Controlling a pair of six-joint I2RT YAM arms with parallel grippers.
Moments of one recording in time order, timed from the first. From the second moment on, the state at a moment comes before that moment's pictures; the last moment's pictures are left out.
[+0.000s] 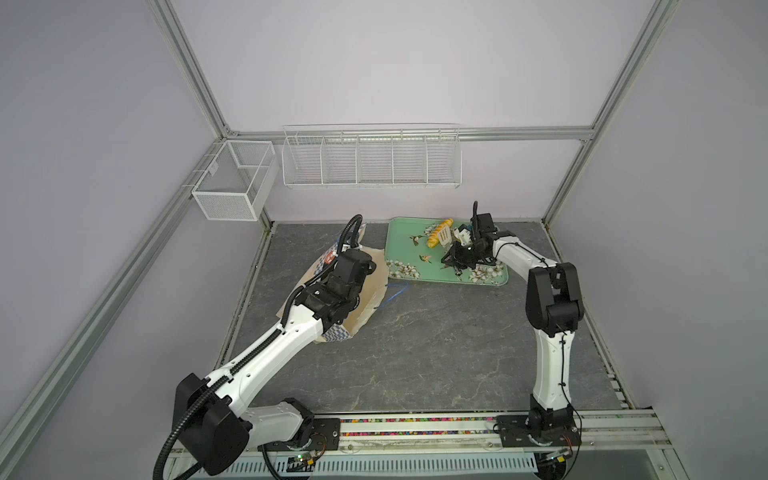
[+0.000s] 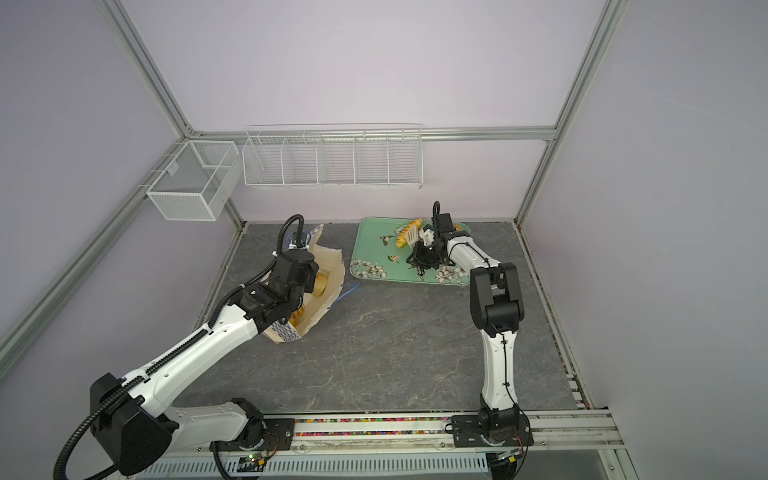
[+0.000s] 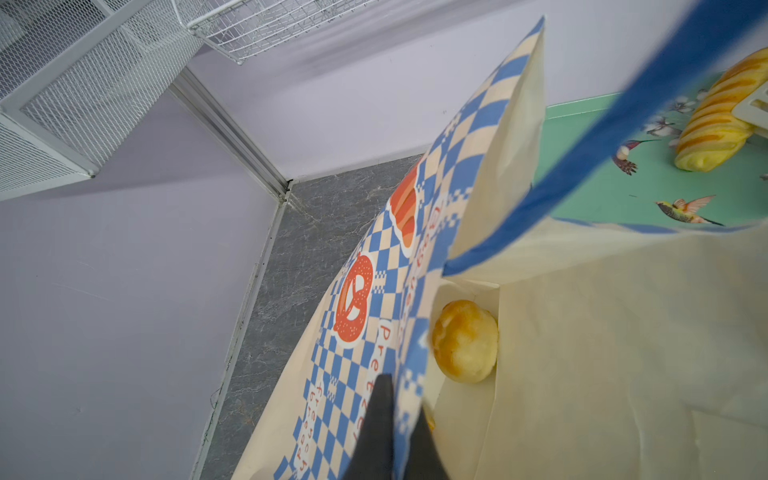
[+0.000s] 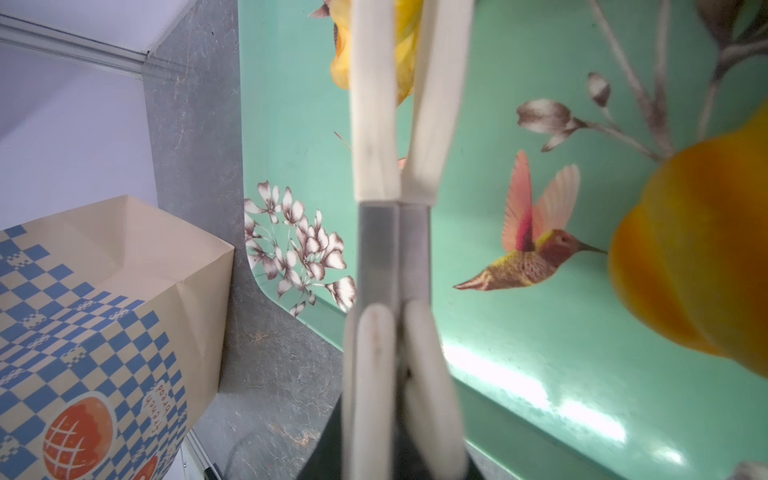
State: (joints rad) left arm -0.65 1.26 1.09 -0.47 -0.70 -0.10; right arm 0.22 2.18 1.72 -0.60 -0.58 0.44
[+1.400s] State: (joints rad) left arm -0.65 1.24 1.07 -0.47 -0.67 -0.10; right arm 0.22 2.12 1.62 -0.69 -0.49 0.45
